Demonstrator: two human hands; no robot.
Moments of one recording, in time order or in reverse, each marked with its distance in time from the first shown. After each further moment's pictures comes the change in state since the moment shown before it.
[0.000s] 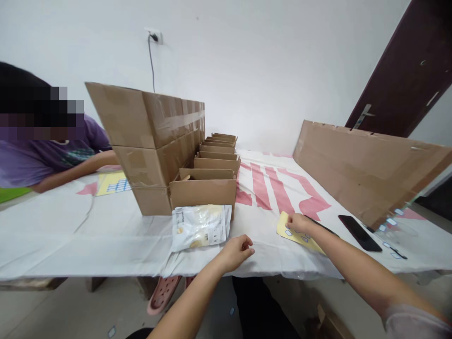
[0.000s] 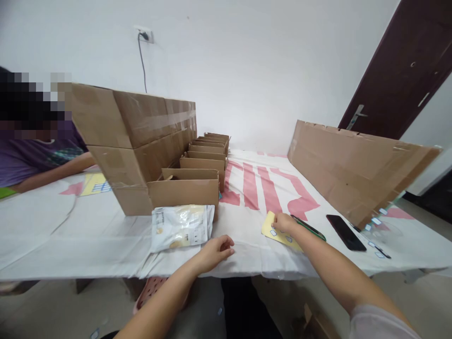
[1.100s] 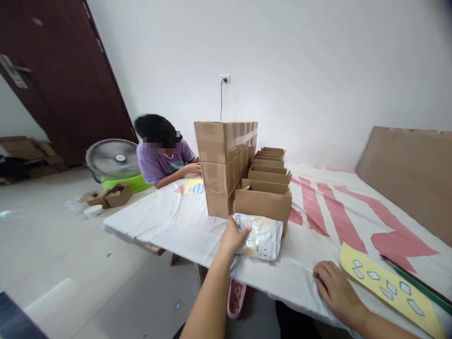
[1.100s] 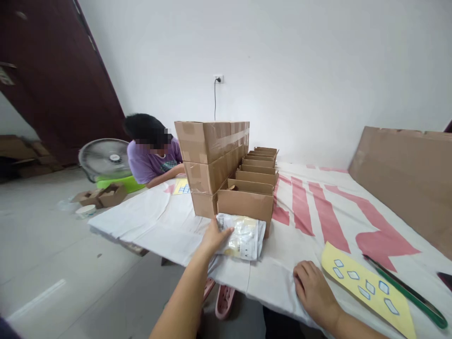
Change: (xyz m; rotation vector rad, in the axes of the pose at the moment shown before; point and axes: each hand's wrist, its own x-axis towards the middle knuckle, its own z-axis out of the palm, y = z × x) left_hand -0.027 -0.069 -0.127 0.012 0.804 -0.382; right_hand -0.063 -0.065 0.102 0.064 0.397 -0.868
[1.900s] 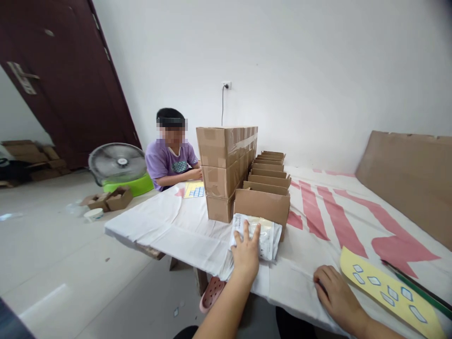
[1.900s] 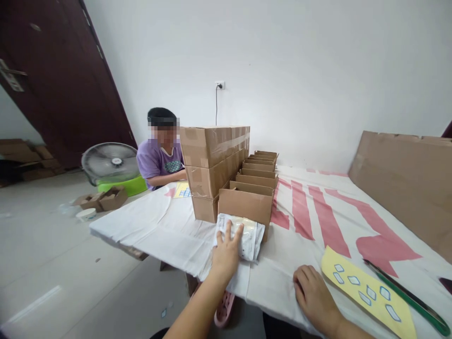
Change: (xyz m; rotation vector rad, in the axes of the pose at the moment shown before) left_hand -0.063 0.048 0.026 0.764 -0.076 0.126; right_hand 0.000 -0.001 0.000 0.002 0.002 0.016
